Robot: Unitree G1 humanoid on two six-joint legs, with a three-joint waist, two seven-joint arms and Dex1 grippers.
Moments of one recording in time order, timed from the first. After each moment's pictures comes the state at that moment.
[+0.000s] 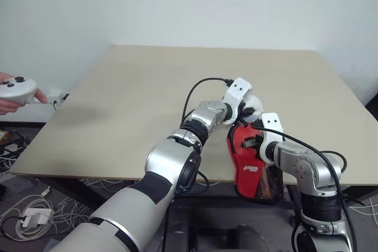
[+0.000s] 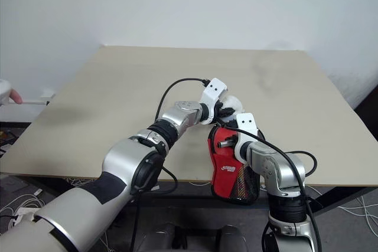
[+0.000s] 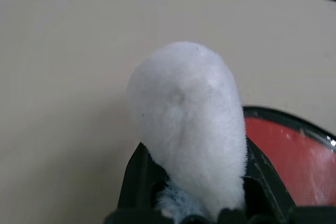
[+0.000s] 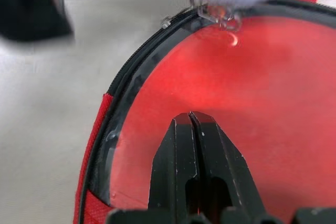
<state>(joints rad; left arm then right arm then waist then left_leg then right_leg) -1.28 -0.18 0.05 1.39 0.08 0.14 -0.59 -0.35 -0.21 -0.06 -0.33 0.31 1.29 0.17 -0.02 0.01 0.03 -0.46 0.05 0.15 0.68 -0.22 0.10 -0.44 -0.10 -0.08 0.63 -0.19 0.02</state>
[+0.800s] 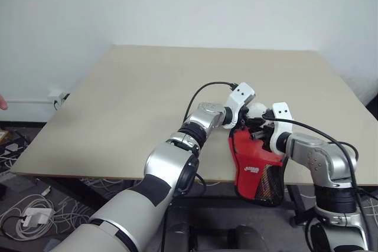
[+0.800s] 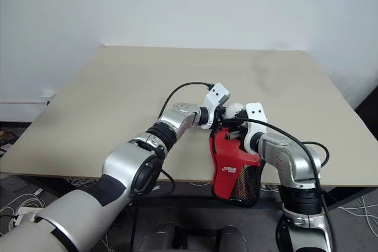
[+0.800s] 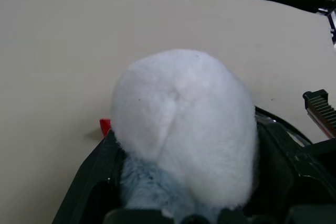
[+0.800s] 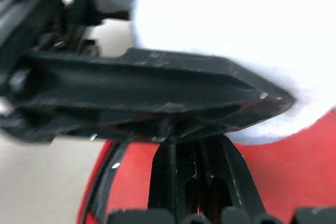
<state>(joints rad) -1.24 -0.16 0.01 1.34 0.07 0.12 -0.82 -0.39 -0.36 -0.10 -0.30 0.42 1.20 0.38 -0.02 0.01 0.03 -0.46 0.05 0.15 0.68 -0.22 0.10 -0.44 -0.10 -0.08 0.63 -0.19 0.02</state>
